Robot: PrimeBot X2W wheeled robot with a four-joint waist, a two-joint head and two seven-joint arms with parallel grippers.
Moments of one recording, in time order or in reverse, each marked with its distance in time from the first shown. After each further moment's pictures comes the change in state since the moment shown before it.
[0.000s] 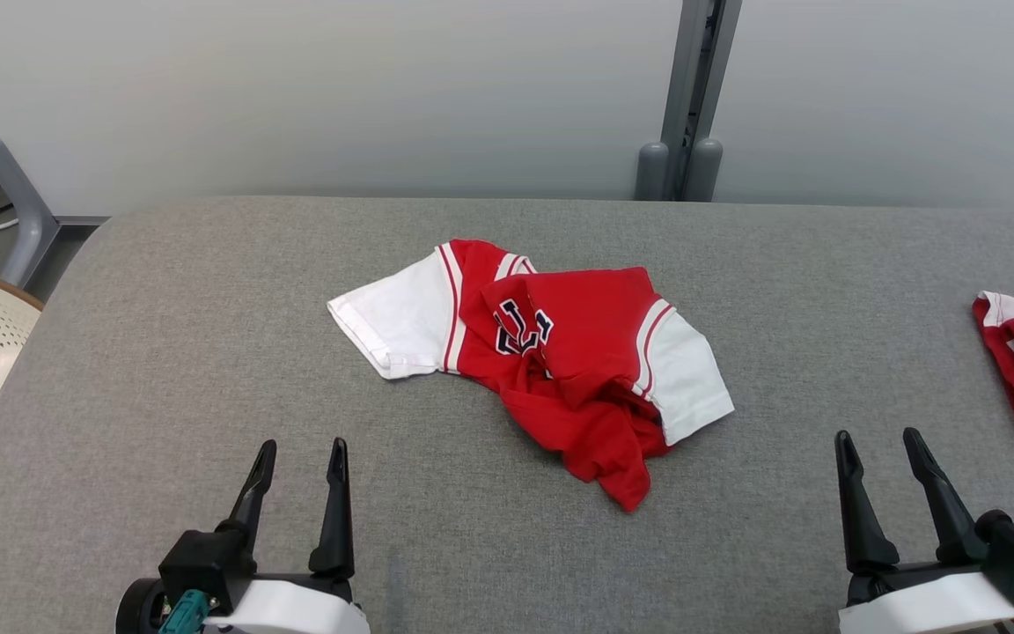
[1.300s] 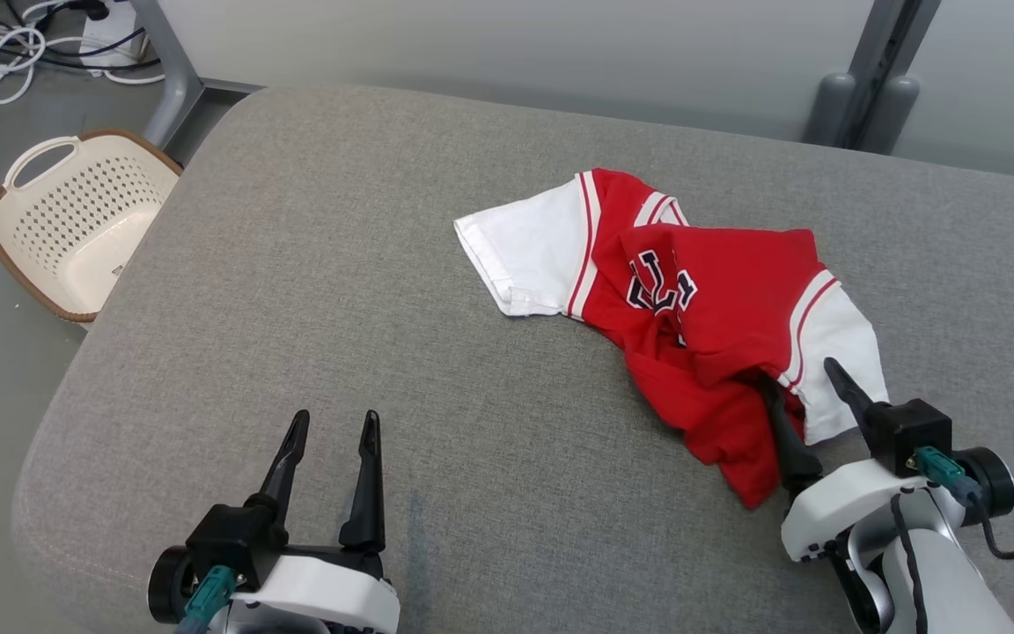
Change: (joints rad) left arm -0.044 -0.065 0.010 0.016 0.044 -0.053 0.000; right arm -0.335 0.001 0.084 0.409 -0.180 0.000 0.017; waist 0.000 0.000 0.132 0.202
